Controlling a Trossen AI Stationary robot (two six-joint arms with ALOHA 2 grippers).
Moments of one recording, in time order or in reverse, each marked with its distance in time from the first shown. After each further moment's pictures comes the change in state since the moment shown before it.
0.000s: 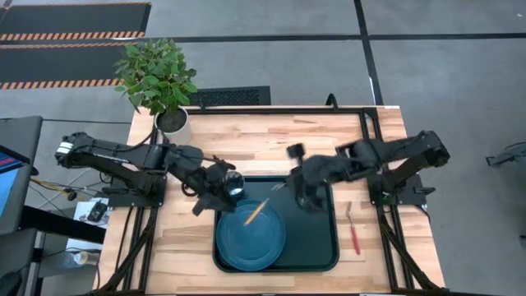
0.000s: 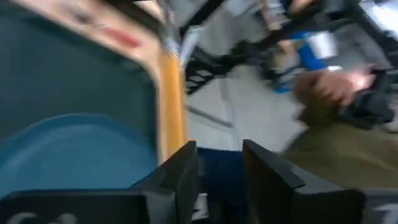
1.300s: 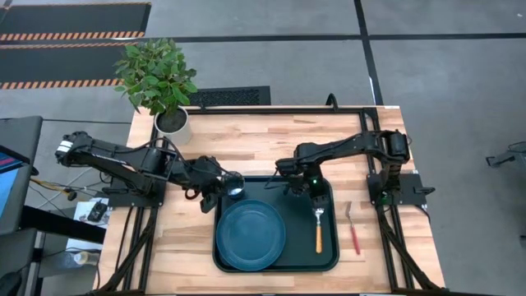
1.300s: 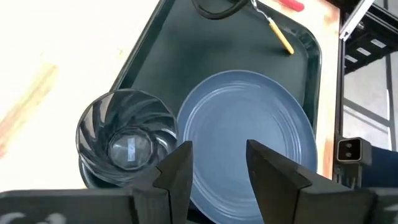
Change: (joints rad) left arm -0.048 -0.007 -0.001 -0.424 -0.482 0.090; right arm -0.343 0.329 -0.444 -0.410 -0.769 0.023
